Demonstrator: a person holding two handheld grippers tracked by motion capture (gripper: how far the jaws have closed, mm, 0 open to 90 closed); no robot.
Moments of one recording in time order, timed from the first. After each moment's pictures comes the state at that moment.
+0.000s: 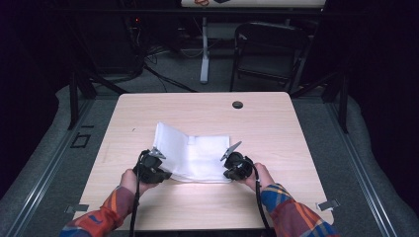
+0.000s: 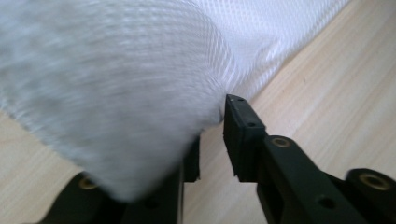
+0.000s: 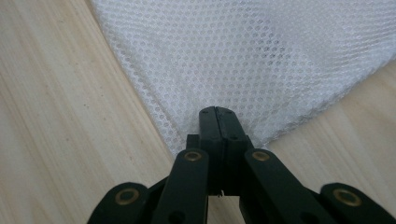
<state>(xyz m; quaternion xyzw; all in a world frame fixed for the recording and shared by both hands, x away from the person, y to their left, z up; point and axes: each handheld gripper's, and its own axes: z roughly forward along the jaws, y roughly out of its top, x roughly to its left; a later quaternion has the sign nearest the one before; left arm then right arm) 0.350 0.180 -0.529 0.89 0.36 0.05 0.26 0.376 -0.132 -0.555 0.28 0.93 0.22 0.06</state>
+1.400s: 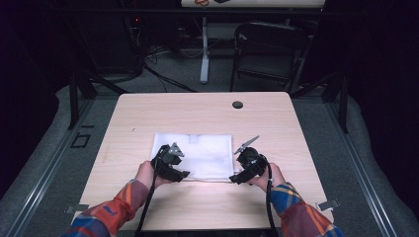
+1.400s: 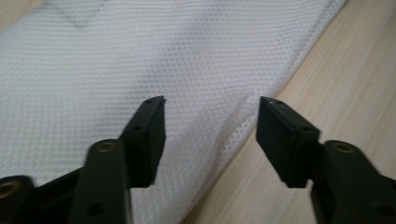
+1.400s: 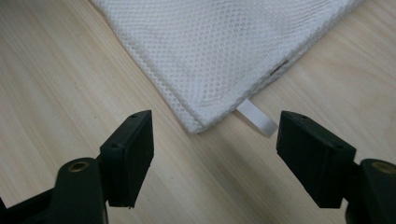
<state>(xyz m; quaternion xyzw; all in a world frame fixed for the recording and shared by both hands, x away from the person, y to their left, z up) 0.370 0.127 -0.530 0.92 0.27 0.07 0.27 0.366 -0.166 -0.524 0.36 0.90 0.23 0.03</state>
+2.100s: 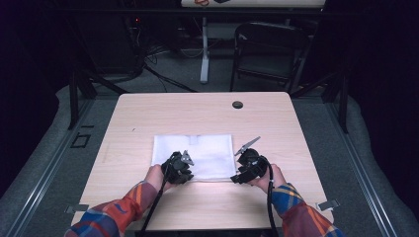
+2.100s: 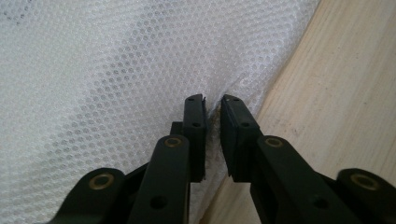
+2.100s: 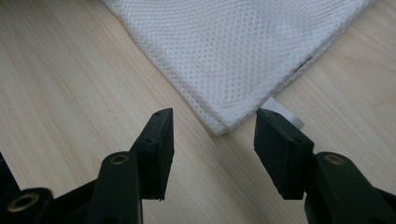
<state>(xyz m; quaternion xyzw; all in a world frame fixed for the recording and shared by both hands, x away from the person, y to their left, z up) 0.367 0.106 -0.557 0.94 0.24 0.07 0.23 0.362 -0.168 -0.525 0.35 0.90 0.24 0.01</state>
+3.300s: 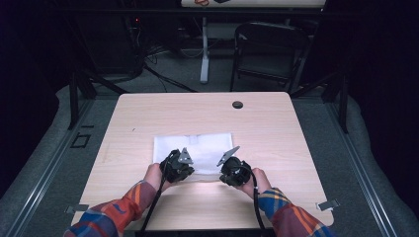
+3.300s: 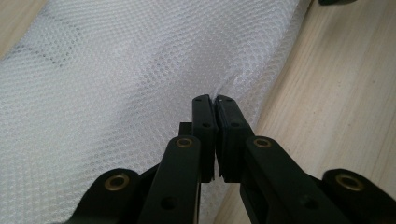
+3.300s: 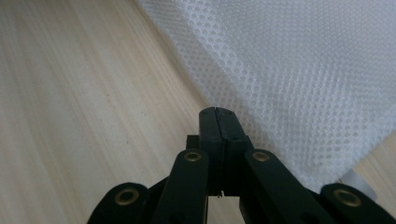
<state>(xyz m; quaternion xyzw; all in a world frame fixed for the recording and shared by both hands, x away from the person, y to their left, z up) 0.361 0.108 -0.541 0.93 0.22 0.11 0.27 0.349 -0.119 -0.541 0.27 0.93 0.24 0.06</state>
